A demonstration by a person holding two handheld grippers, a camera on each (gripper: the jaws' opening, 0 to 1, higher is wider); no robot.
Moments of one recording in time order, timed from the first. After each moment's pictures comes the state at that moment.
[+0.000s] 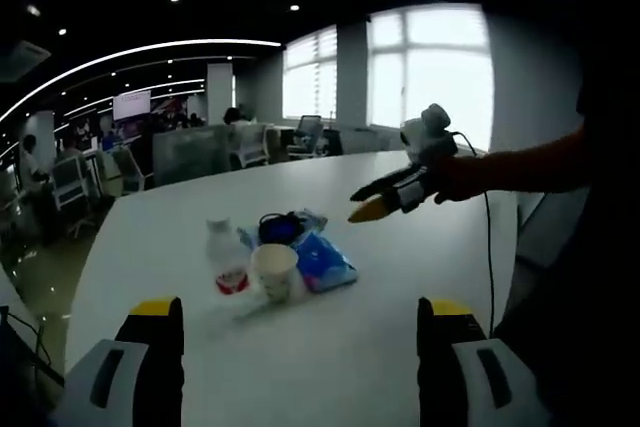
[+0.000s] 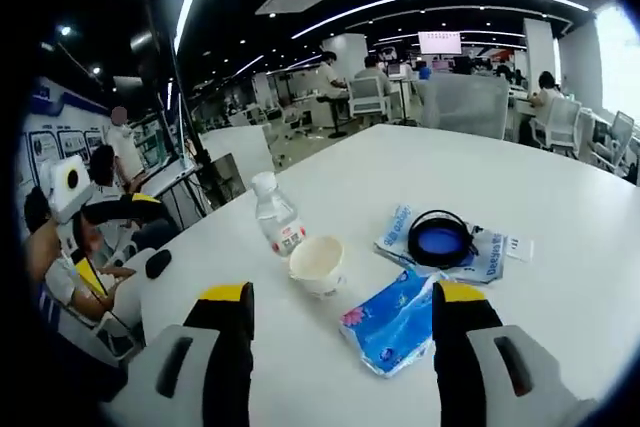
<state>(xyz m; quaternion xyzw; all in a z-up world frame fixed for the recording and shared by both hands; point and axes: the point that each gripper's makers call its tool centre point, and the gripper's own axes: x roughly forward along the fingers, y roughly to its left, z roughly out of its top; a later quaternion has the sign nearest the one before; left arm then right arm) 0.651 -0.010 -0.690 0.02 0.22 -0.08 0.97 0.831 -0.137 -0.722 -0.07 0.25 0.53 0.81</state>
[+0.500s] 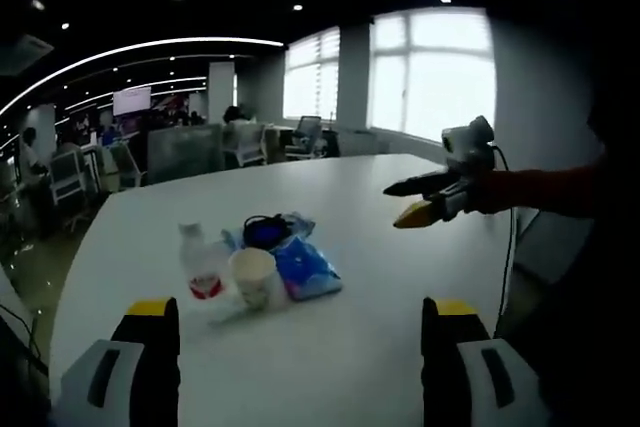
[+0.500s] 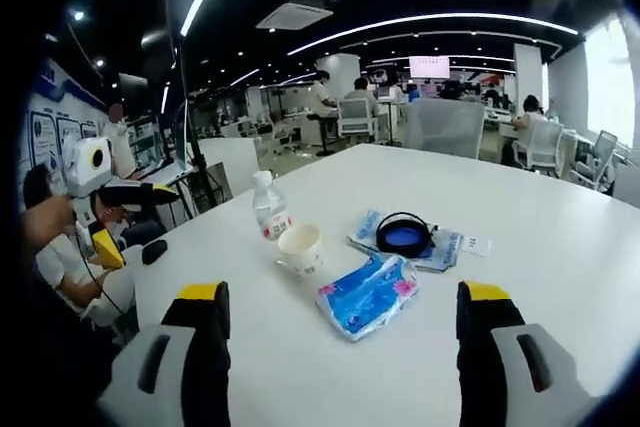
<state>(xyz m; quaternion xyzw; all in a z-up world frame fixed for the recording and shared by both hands) 0.662 -0.044 -0.692 0.01 0.22 -0.08 0.97 0.815 -0.217 -0.706 -0.08 0.20 0.51 0.83</state>
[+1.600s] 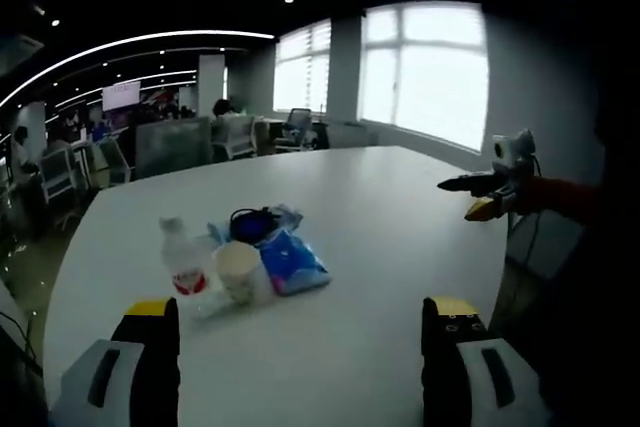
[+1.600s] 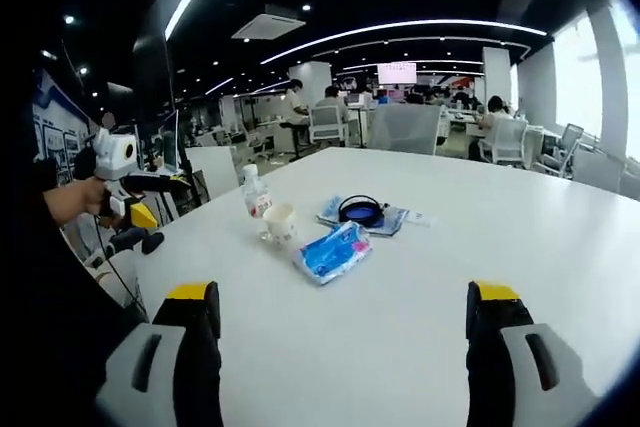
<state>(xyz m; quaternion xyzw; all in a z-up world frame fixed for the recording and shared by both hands) 0.660 -0.058 -0.699 0.00 0.24 -0.10 0.97 0.781 -0.329 -0.698 -0.06 0.20 0.46 0.86</state>
